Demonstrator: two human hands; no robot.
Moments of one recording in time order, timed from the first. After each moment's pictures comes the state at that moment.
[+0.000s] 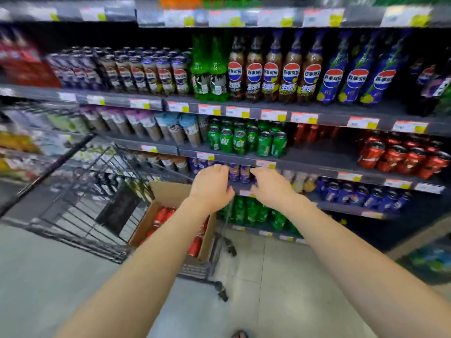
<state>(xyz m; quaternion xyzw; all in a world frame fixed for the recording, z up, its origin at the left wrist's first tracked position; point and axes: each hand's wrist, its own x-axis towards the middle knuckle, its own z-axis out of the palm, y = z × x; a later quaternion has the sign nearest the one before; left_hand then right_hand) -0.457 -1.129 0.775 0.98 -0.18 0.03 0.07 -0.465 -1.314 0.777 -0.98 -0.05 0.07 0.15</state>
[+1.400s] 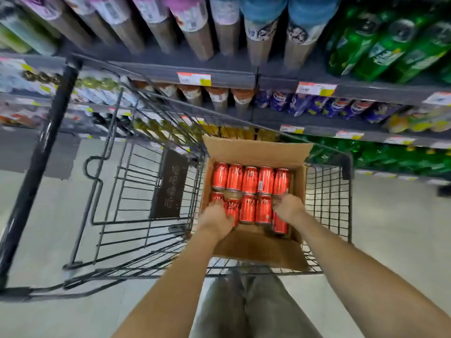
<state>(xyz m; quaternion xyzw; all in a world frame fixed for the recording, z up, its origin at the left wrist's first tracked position) -0.289 -0.765 0.461 0.90 0.06 -0.39 0.17 -0.289 -0.988 0.436 -0.86 0.23 0.38 0.25</state>
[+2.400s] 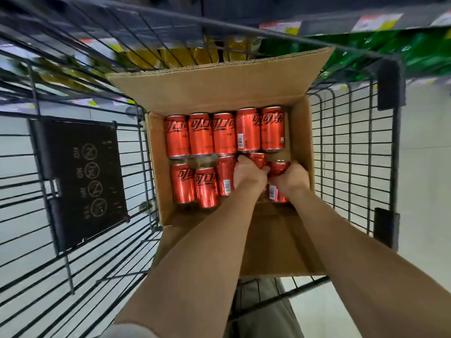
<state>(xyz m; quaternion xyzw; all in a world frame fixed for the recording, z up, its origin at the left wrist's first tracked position) -0.272 -0.913 0.236 0.81 0.20 -0.46 0.30 -0.319 -1.014 0.256 -0.75 0.49 0.33 0.31</state>
